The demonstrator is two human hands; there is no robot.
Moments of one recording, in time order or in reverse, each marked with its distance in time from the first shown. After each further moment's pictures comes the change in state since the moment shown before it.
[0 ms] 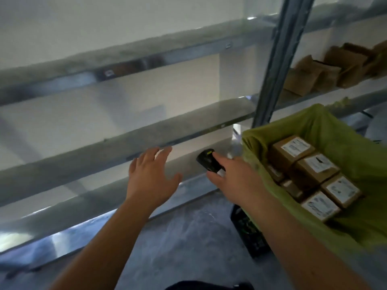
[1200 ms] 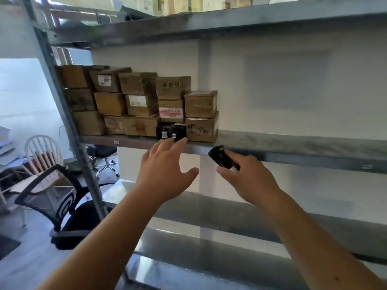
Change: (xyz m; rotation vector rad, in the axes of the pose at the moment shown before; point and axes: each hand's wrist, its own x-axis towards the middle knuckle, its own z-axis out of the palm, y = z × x) left_hand -0.141 -0.451 -0.318 0.122 0.446 -0.440; right_hand 0.053 -0.585 0.144 0.149 0.072 -0.732
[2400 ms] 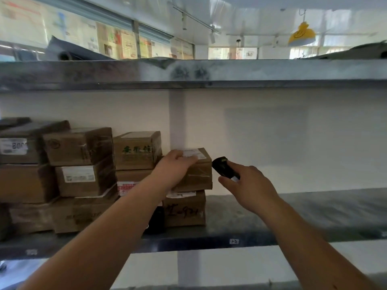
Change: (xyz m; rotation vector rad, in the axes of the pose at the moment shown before) left_hand 0.314 -0.001 0.021 -0.942 -0.304 -0.086; right_hand 0.231 0.023 -0.025 -0.145 0.282 0.201
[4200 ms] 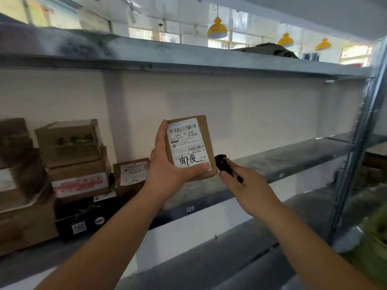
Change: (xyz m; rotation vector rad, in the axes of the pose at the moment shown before) left_hand -0.035 -0.030 0.068 -0.274 -0.205 0.607; right_hand -0.134 0.009 -0.051 0.116 0.147 0.279
